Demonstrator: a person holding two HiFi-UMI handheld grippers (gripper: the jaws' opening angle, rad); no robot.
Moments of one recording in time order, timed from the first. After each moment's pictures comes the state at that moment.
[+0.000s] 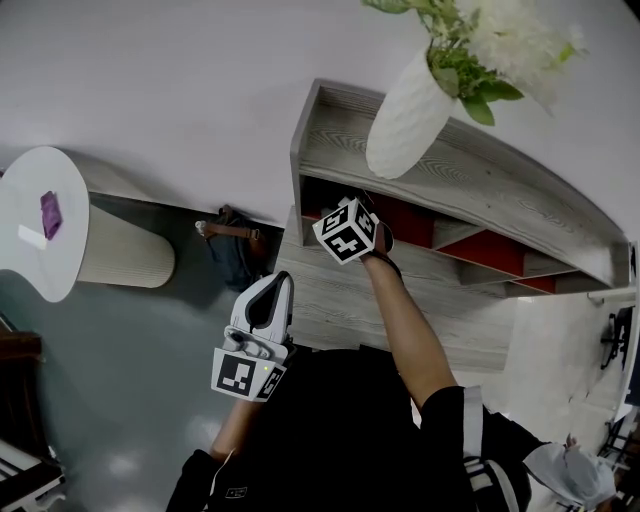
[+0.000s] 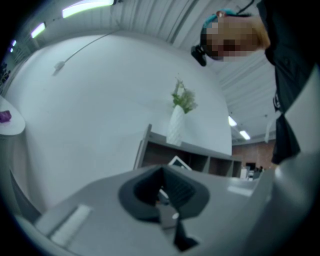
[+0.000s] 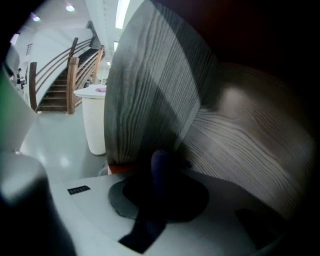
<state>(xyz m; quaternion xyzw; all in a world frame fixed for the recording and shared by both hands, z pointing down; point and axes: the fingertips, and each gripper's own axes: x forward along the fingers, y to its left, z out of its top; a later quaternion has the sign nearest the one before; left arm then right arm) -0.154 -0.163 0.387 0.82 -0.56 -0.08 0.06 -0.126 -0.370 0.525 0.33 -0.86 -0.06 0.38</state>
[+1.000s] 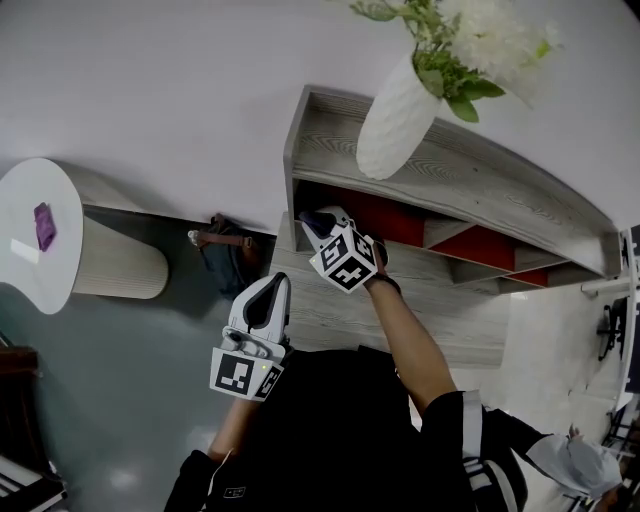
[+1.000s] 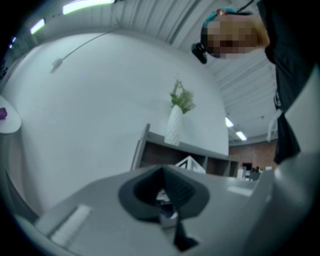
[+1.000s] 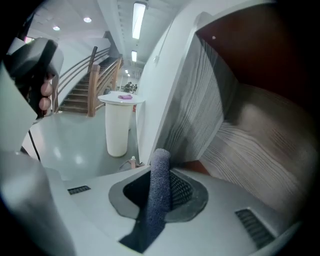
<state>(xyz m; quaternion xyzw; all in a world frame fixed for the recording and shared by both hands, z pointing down) -0.153 -0.165 0.388 0.83 -0.54 -0.09 0.06 -0.139 -0.306 0.519 0.23 -0.90 -0.08 0.36</state>
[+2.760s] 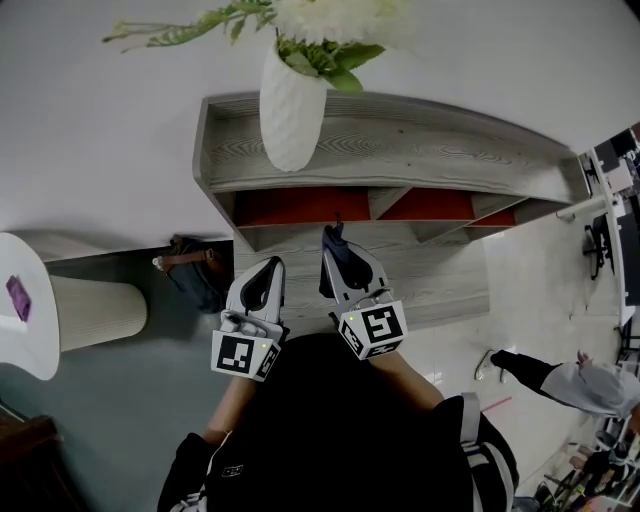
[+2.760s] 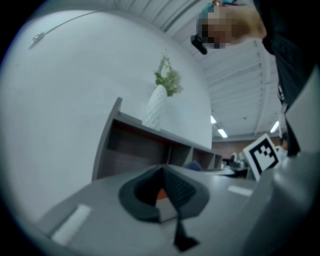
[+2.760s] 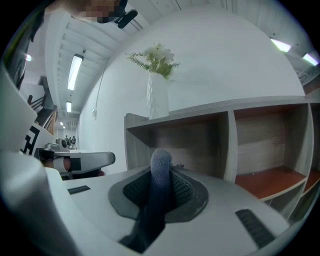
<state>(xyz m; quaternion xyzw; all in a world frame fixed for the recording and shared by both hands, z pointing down) -0.074 -0.205 0.404 0.89 -0.44 -0.06 0.07 0.021 -0.222 0.421 0.53 -0.84 0.07 0.05</state>
